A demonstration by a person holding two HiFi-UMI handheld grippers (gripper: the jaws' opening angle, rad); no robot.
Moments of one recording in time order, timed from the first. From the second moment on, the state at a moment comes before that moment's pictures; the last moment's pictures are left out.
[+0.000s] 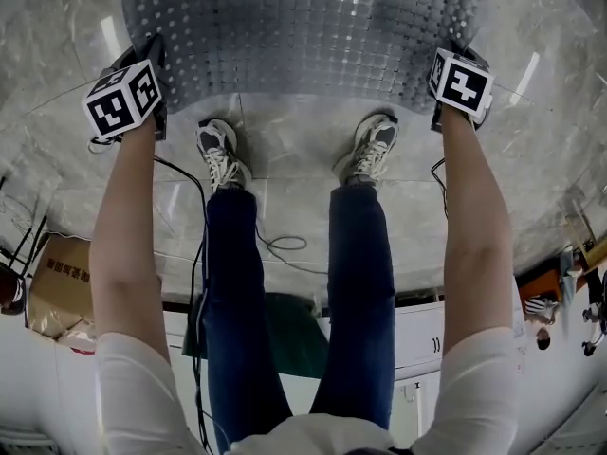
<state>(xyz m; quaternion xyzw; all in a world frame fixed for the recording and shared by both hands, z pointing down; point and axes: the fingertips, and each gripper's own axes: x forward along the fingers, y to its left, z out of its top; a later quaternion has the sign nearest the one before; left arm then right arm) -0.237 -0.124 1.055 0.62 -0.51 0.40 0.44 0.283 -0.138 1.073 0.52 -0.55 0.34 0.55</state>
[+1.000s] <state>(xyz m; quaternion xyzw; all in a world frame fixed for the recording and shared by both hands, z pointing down) -0.264 -0.121 1.100 0.58 -0.54 0.40 0.46 0.310 -0.137 1.112 0.53 -0.54 0.39 0.53</state>
